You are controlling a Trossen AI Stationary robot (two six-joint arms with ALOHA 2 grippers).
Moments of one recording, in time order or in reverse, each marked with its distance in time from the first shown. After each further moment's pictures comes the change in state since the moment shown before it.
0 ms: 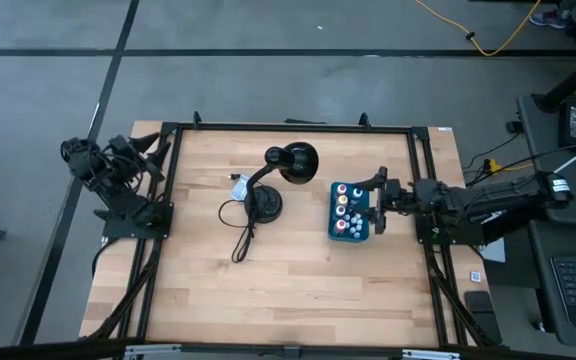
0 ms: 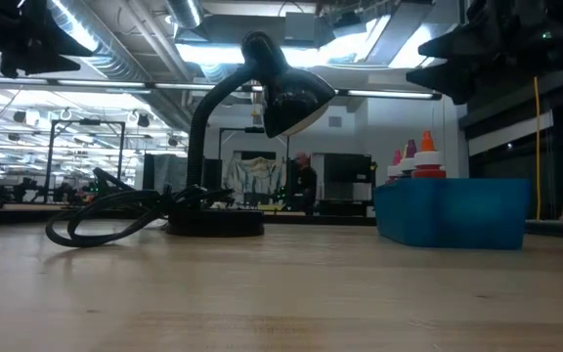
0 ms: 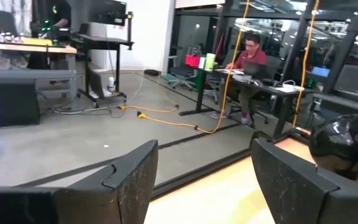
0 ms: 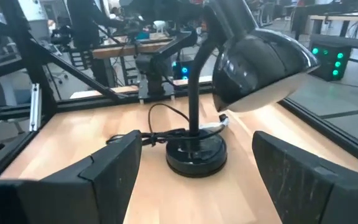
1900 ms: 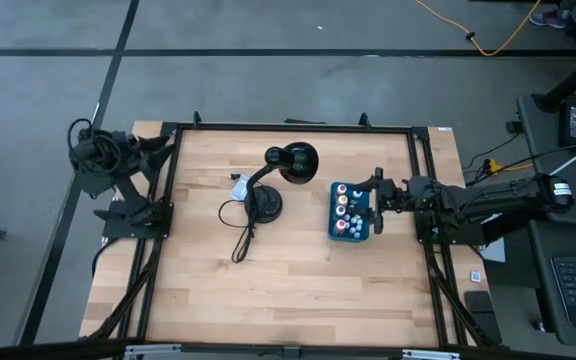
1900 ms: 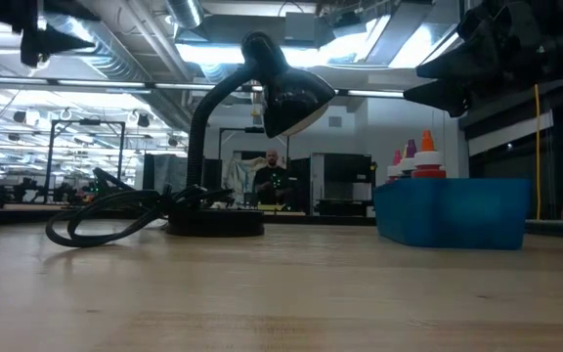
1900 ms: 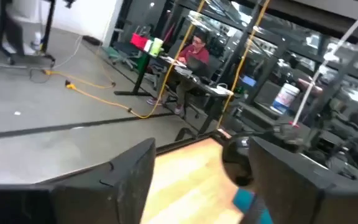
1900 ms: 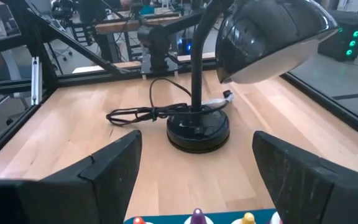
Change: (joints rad) left arm -0.222 -0.065 0.072 0.359 0.002 0.205; right arm -0.080 0.039 0.000 -0.060 -0.113 -0.006
